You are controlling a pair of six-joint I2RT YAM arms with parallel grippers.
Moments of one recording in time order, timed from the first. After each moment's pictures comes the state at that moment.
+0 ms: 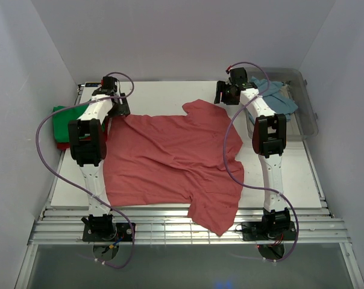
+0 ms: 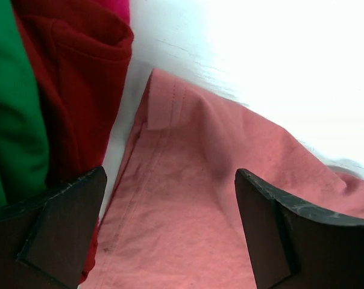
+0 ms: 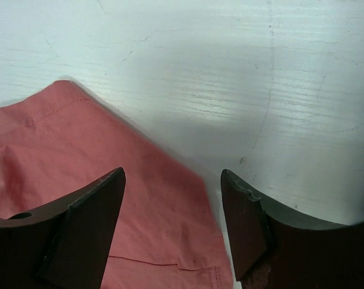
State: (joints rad) left arm 0.00 2.22 1.86 -0.66 -0.20 -0.23; right arm 0.20 2.49 2.24 -0.57 -0.15 0.20
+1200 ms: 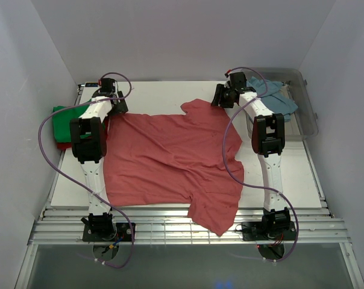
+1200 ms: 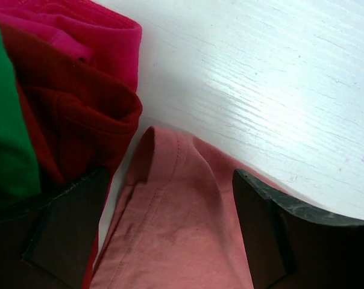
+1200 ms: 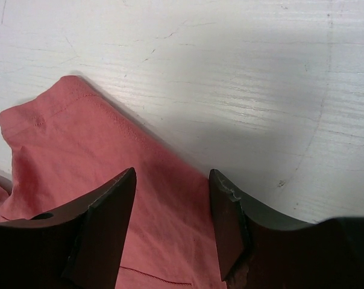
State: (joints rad) left arm 0.03 2.31 1.89 -0.51 -0.21 -0.25; right arm 0.20 2.53 2.19 -0.46 -0.28 0.28
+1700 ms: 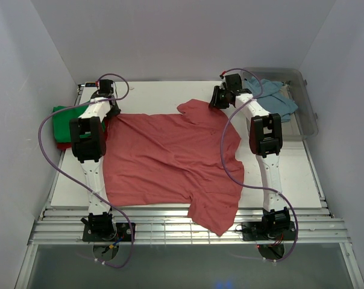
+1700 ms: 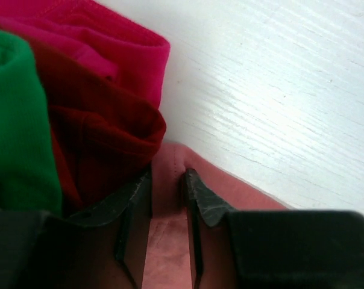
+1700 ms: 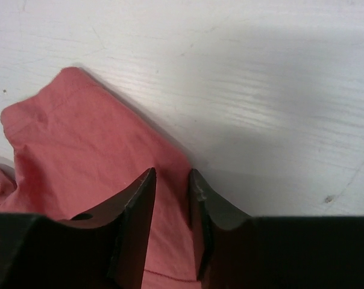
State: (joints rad) left arm 0.05 2.34 1.89 -0.49 -0.23 -0.27; right arm 0.23 2.54 2.17 -0.42 -0.30 0.28
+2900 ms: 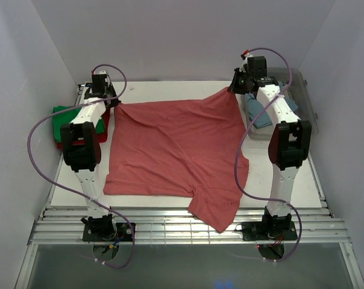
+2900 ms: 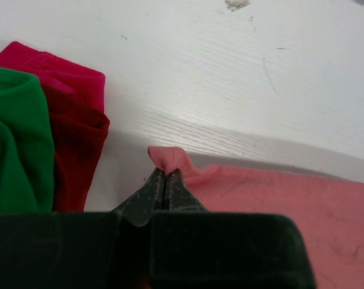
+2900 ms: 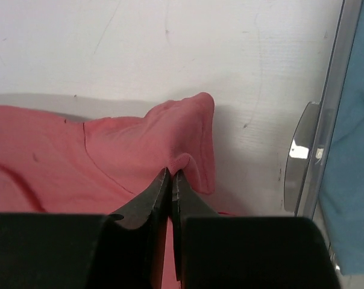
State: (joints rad) left arm 0.05 2.13 1.73 -0.31 -0.03 -0.28; right arm 0.15 2.13 1.98 -0.48 -0.23 0.24
